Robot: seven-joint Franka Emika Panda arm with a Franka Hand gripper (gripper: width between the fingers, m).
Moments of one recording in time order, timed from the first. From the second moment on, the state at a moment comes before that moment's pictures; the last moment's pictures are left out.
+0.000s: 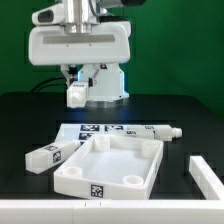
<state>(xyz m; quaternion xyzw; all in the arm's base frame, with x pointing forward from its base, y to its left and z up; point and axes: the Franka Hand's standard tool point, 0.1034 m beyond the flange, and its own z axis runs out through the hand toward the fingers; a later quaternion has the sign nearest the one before) 0.396 -0.058 0.130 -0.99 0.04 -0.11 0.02</state>
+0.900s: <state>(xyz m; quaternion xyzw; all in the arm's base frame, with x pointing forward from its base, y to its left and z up) 0.377 -0.145 0.145 -0.99 0.01 -0.11 0.08</state>
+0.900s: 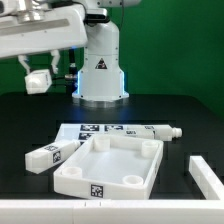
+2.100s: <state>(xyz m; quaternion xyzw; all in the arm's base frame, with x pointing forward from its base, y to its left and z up) 0.363 -0.170 0.133 -0.99 0.01 -0.11 0.06</state>
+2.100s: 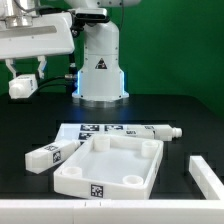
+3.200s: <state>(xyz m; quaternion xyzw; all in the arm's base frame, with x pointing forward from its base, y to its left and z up) 0.469 -0.189 0.130 -0.99 -0.12 -0.08 0.08</state>
